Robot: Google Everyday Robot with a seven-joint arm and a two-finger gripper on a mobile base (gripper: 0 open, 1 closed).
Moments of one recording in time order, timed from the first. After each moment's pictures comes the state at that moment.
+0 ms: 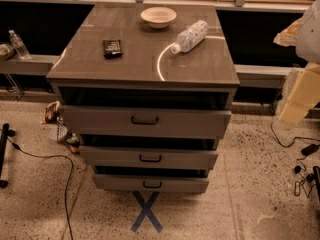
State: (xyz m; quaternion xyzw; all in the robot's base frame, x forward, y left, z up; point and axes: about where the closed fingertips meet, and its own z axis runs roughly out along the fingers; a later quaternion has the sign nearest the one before) arm 0.438 -0.214 0.986 -0.60 0.78 -0.05 0.17
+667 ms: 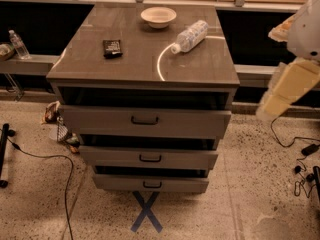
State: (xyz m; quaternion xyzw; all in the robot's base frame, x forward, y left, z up) arm 0.455 -0.200 0.988 -0.57 0.79 -0.03 0.22
